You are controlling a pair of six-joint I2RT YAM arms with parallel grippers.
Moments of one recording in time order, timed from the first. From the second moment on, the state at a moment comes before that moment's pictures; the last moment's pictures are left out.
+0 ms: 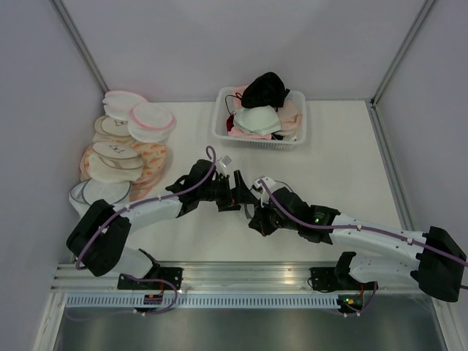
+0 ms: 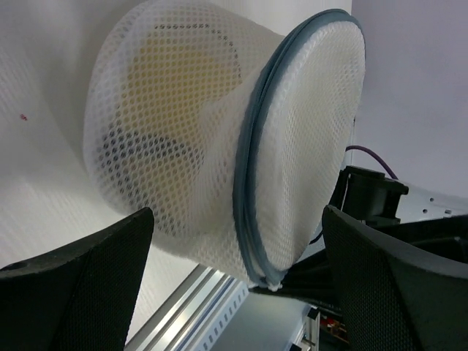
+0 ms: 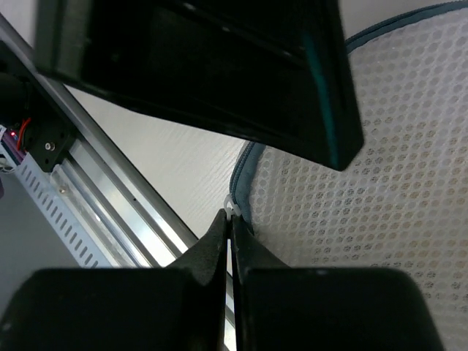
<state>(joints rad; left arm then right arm) -0.66 1.40 0.70 0.10 0.51 -0.90 1.02 1.11 0.65 -0.19 -0.03 0.48</state>
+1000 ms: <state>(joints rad) -0.69 1.50 0.68 0.27 0.45 -0.99 1.02 1.07 0.70 -0.55 0.28 0.63</state>
